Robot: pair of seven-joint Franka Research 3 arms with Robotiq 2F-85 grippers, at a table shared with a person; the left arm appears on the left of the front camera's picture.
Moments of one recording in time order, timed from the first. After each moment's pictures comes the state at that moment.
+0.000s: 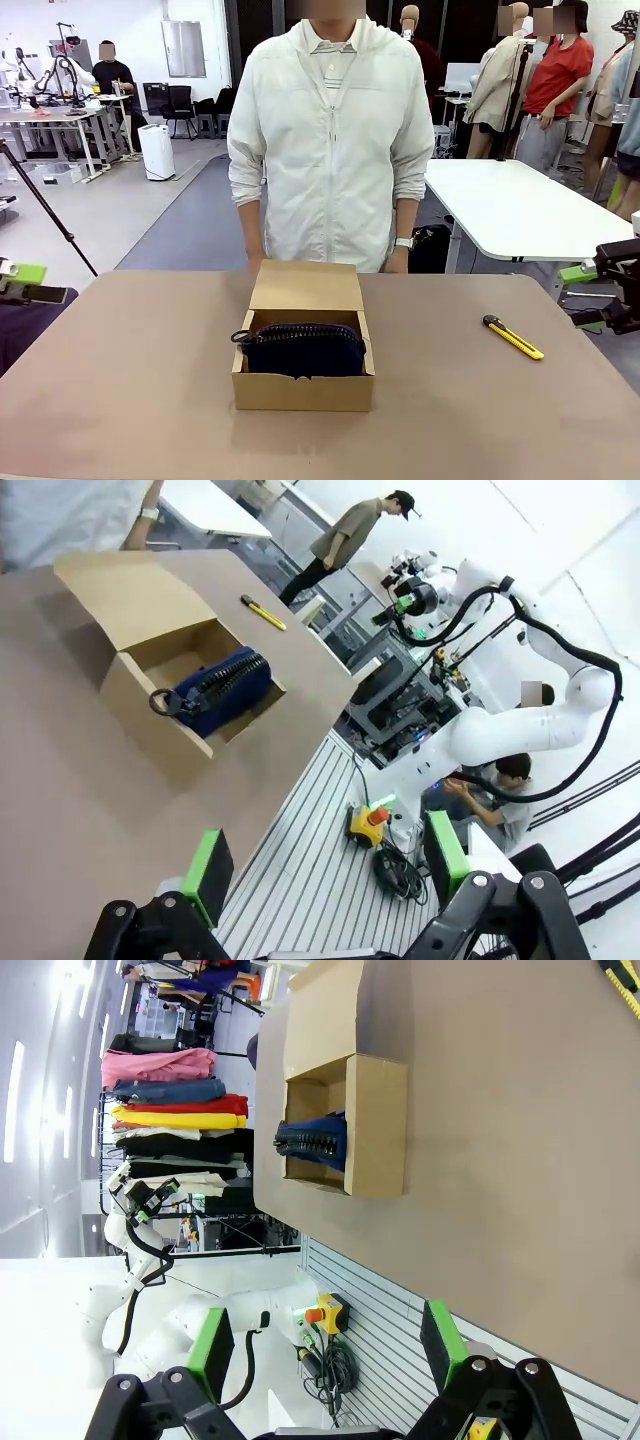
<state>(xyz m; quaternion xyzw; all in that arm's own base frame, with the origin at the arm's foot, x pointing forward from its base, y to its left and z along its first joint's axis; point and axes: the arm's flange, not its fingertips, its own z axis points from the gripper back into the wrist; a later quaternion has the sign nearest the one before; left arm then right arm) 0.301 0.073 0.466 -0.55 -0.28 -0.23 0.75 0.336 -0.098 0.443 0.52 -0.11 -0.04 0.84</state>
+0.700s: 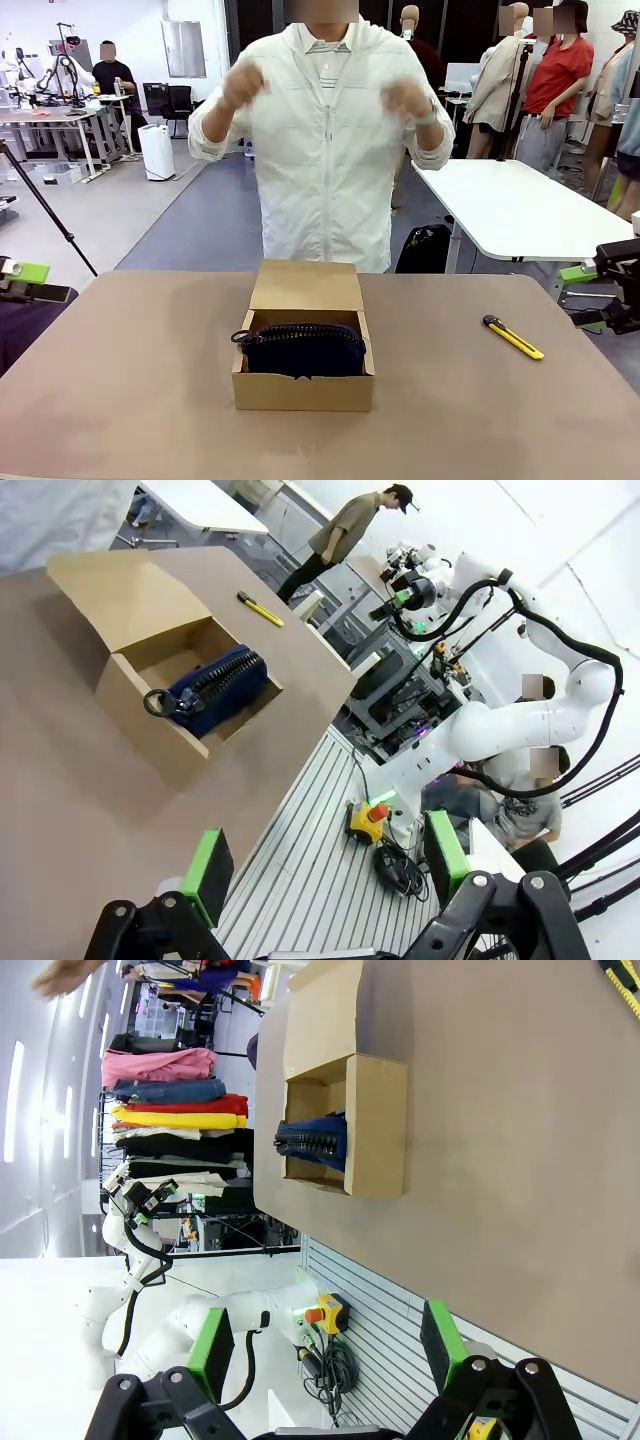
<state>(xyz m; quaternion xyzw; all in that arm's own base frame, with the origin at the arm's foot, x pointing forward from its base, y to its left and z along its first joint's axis) 0.299 0.069 0.470 -0.55 -0.28 -0.24 0.75 0.336 -0.098 0.443 0.52 -0.11 -0.04 0.84</state>
